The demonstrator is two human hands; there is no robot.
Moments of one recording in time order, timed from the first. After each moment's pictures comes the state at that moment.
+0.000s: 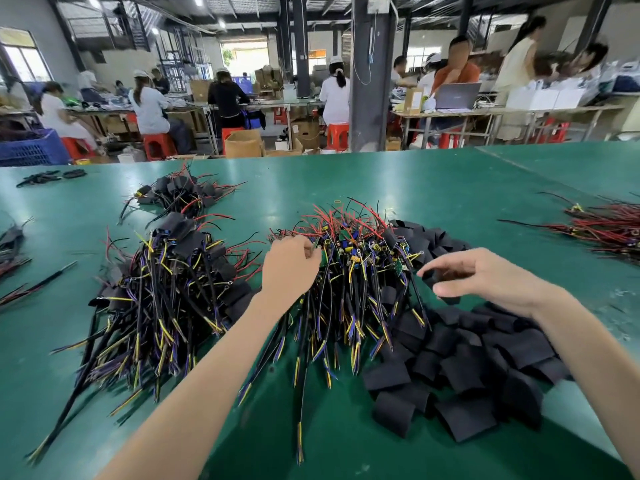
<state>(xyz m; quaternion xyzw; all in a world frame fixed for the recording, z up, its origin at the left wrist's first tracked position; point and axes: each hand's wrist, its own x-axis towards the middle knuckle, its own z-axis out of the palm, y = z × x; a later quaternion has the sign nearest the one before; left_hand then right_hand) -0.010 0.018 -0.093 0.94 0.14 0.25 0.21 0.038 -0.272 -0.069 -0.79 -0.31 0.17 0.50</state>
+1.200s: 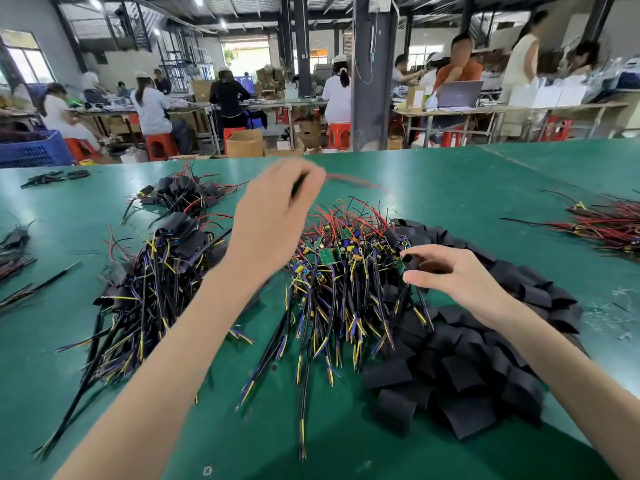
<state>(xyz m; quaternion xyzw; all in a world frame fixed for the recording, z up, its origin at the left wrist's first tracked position) -0.078 0.003 0.005 0.86 -0.06 0.42 0.27 0.028 -0.236 -0.089 -0.79 -0.27 0.03 0.55</state>
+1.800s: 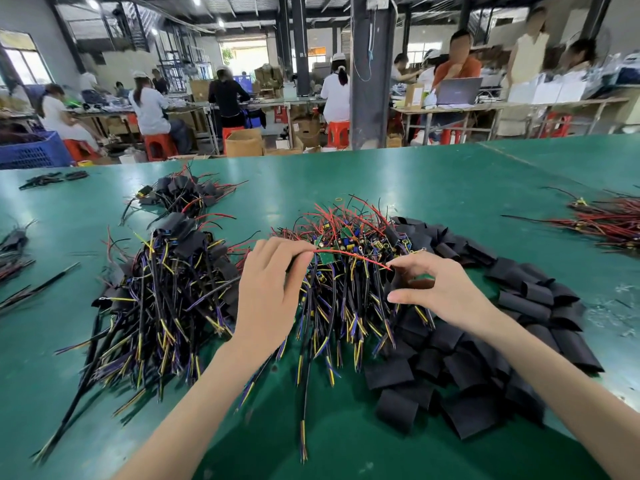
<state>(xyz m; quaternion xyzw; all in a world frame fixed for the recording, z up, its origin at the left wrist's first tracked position) -0.095 0.005 -0.084 0.84 -0.08 0.47 0.26 0.019 -0.219 -0.103 -0.82 -0.30 -0.02 0.48</state>
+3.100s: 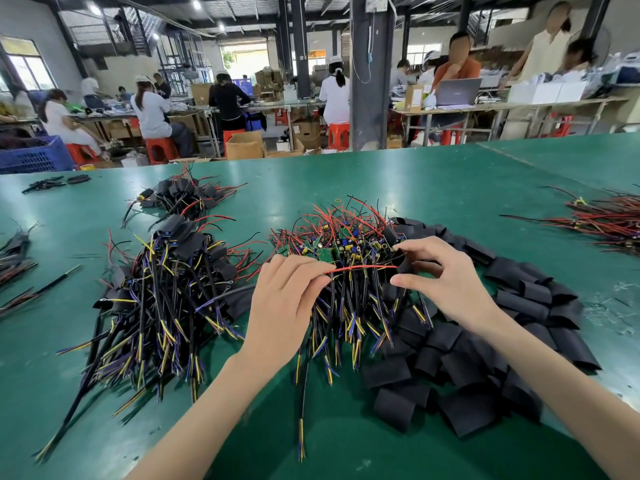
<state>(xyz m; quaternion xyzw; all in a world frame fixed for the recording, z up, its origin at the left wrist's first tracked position) -0.099 -0.006 -0.099 0.85 -0.14 0.47 0.20 0.016 -0.222 -0.098 -0.77 -0.32 -0.10 0.55</state>
